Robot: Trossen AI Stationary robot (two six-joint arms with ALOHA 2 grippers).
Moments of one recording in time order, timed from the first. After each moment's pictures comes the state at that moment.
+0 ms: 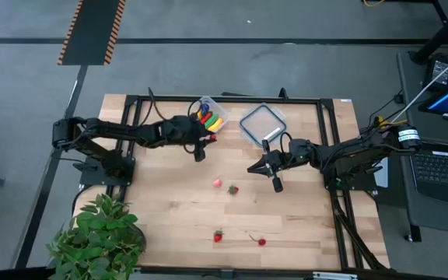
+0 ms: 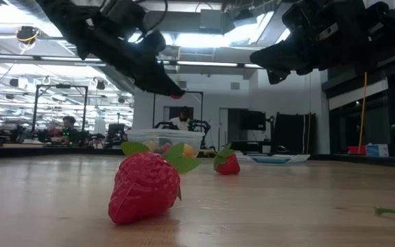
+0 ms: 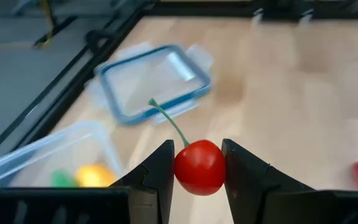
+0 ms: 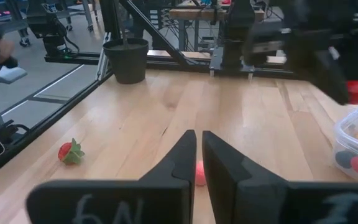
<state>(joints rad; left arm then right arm) 0.27 1.39 0.66 0.27 -0.04 0.08 -0.01 1.31 0.40 0.74 -0.23 -0.03</state>
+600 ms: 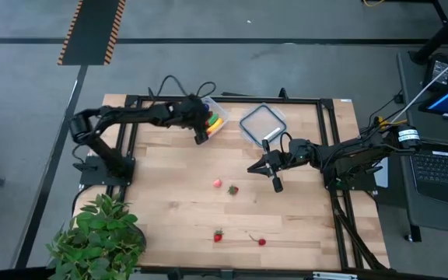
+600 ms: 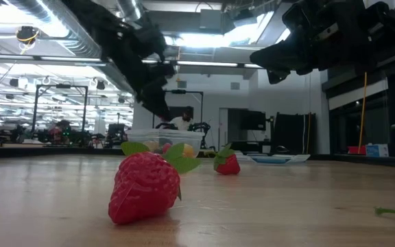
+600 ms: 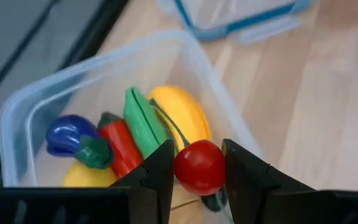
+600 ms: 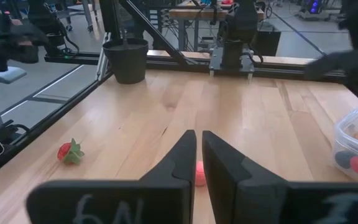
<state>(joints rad) 0.50 1.56 0.94 -0.21 -0.02 0.13 -0.01 1.31 0.40 0.74 -0.23 -0.03</state>
